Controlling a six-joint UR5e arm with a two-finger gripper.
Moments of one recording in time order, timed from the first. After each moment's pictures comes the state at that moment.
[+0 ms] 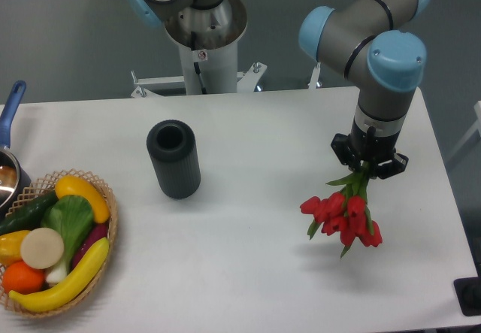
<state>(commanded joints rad) 2.71 -1.94 -1.53 -1.10 1.54 1.19</state>
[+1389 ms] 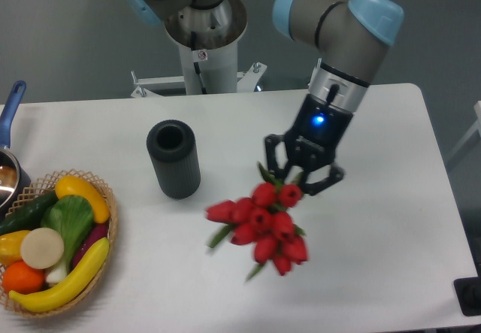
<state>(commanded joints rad) 2.66 -1.79 -1.64 -0.92 0.53 1.01</state>
